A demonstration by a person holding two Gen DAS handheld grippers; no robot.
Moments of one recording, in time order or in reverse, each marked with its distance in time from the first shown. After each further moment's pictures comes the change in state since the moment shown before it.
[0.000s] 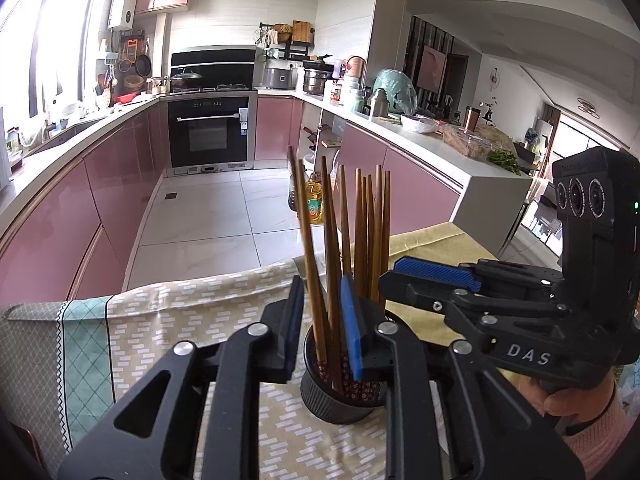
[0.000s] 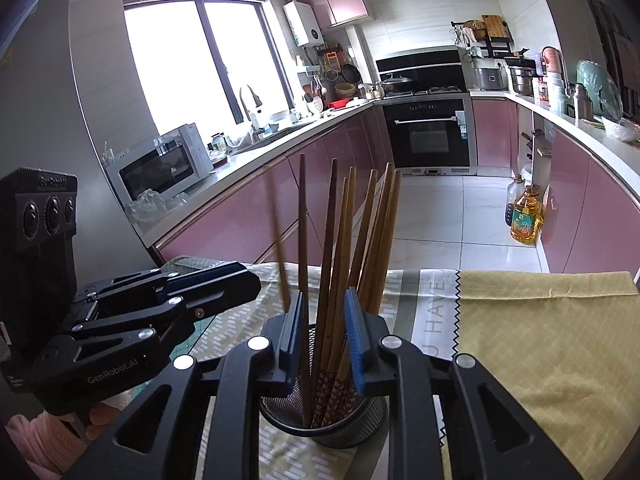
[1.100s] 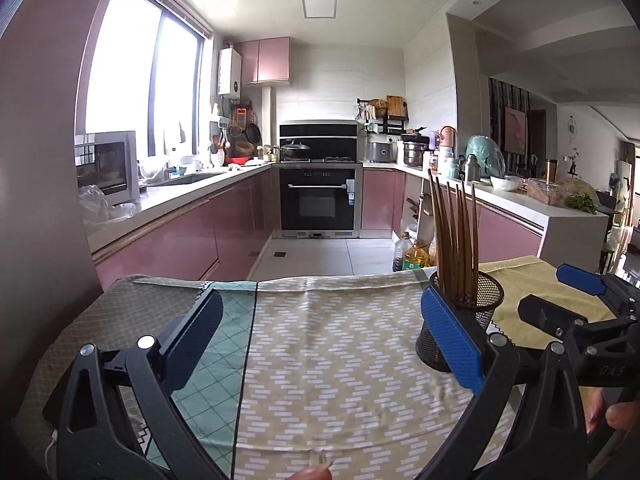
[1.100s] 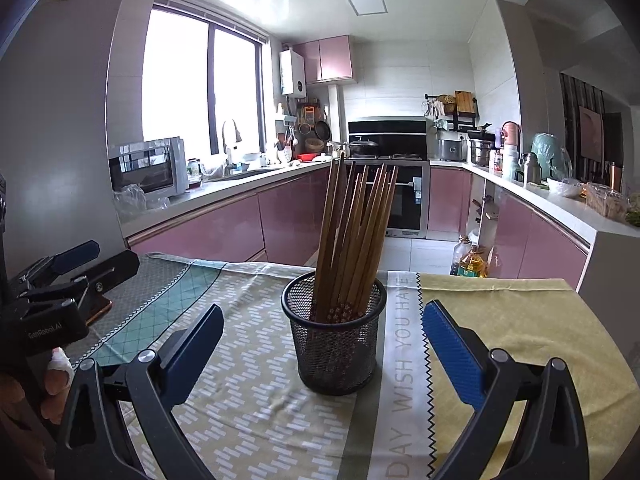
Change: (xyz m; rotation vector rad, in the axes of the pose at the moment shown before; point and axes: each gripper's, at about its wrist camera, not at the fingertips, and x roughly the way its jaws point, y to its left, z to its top) left arm -0.134 0.017 -0.117 -0.040 -0.315 0.414; right arm -0.054 0.067 -0.095 -0.136 -0.240 -0.227
